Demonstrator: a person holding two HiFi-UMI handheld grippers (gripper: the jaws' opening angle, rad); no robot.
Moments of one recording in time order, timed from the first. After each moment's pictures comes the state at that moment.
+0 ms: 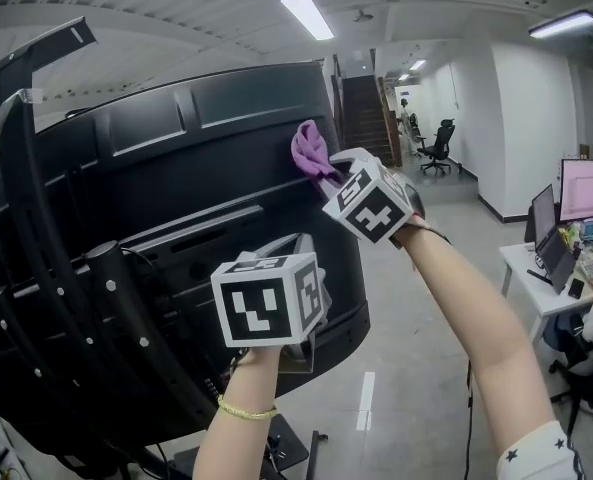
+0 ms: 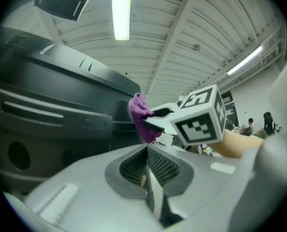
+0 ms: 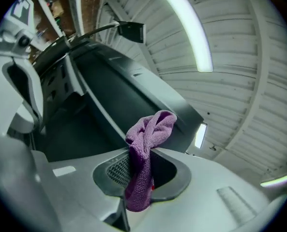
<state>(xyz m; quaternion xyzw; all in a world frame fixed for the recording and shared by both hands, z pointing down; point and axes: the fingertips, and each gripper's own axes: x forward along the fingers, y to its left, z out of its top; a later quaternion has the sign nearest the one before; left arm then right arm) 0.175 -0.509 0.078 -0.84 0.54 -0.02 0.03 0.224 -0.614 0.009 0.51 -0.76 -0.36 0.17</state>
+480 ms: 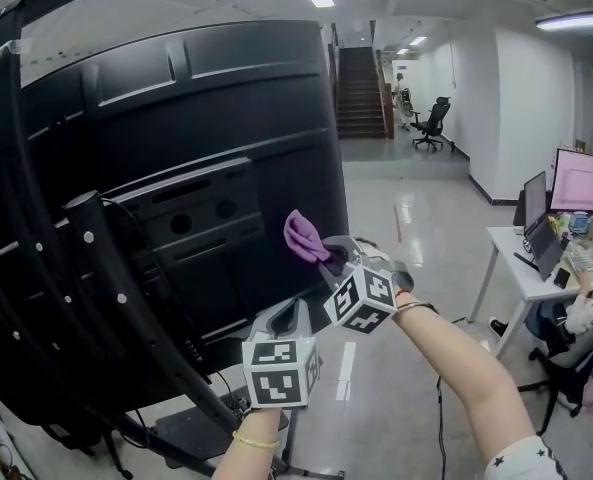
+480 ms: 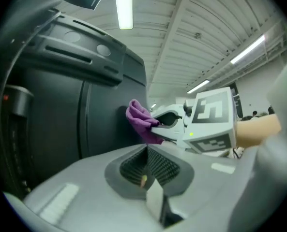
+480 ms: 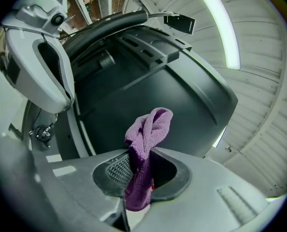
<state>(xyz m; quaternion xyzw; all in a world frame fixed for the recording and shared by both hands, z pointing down) 0.157 -0.497 0.267 -0.82 0.57 -0.06 0.00 0.198 -0.591 0.240 0.44 -0.76 -0.39 0.28</state>
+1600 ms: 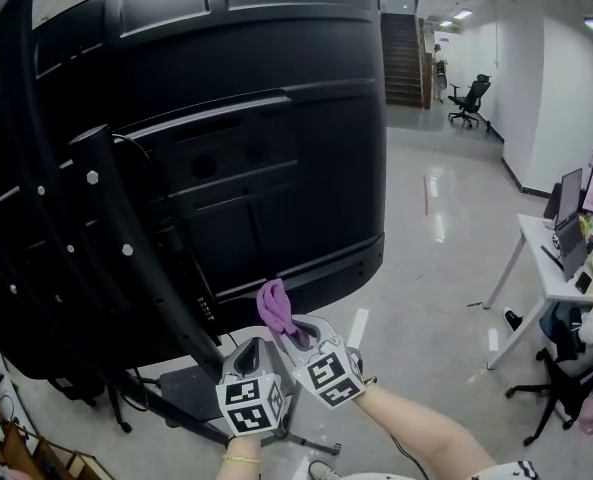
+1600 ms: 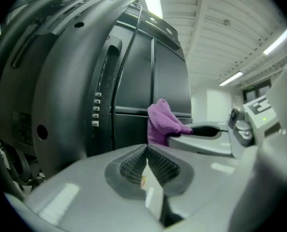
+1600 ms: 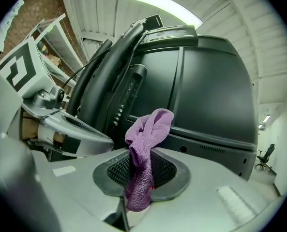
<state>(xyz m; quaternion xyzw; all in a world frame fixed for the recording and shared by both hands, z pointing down) 0.017 -0.459 0.434 -0.71 0.69 -0.05 -0.09 0.064 -0.490 0.419 0.33 -0.93 -0.13 0.10</state>
